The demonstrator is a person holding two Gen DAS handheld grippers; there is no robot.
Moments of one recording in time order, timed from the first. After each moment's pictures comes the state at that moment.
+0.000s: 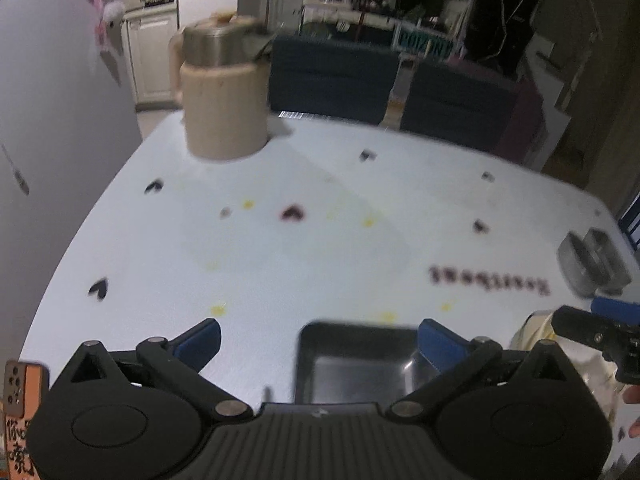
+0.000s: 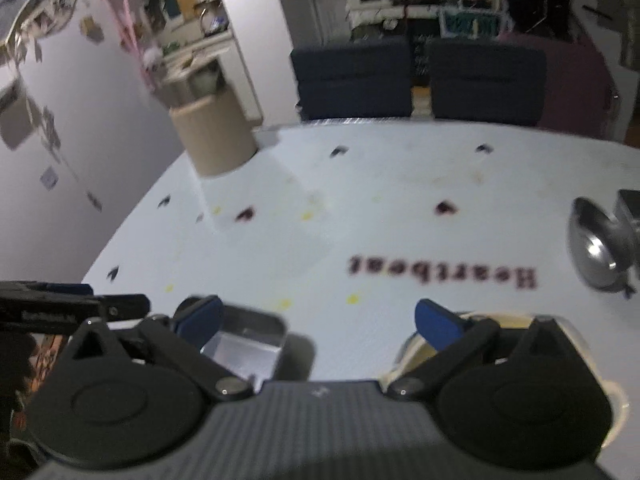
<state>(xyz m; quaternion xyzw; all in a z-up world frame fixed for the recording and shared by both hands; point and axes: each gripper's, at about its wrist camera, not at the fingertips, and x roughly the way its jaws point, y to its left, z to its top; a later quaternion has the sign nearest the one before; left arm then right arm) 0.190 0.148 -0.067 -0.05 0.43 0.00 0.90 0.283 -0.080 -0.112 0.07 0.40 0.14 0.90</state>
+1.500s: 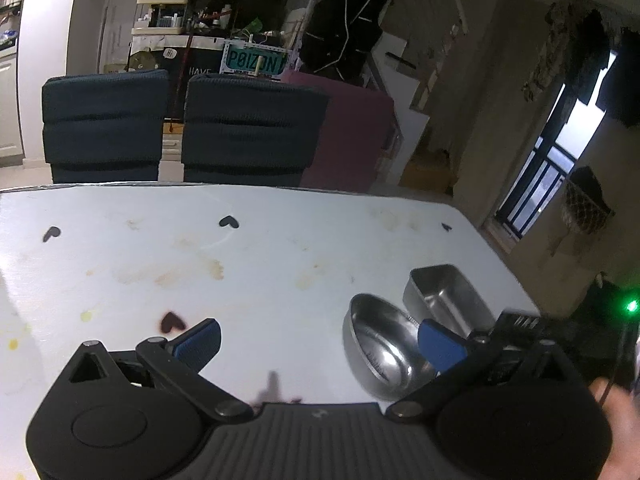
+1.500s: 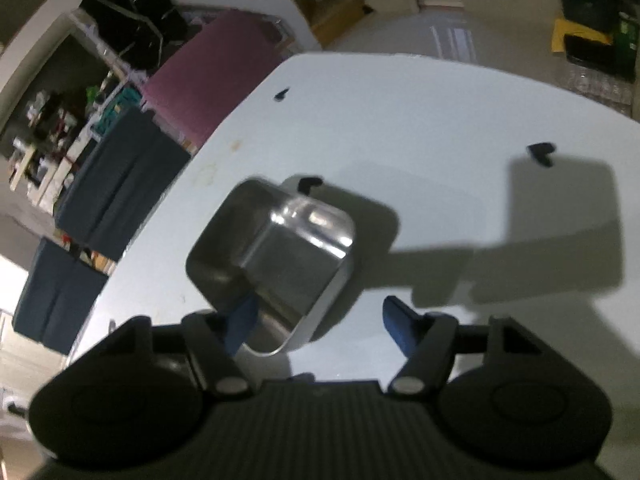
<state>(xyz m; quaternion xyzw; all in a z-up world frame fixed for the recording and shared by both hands) 0.329 -0.142 -0.106 -0.07 0.37 -0.21 0.90 0.347 -0.412 -0.215 0.40 0.36 -0.25 0.81</state>
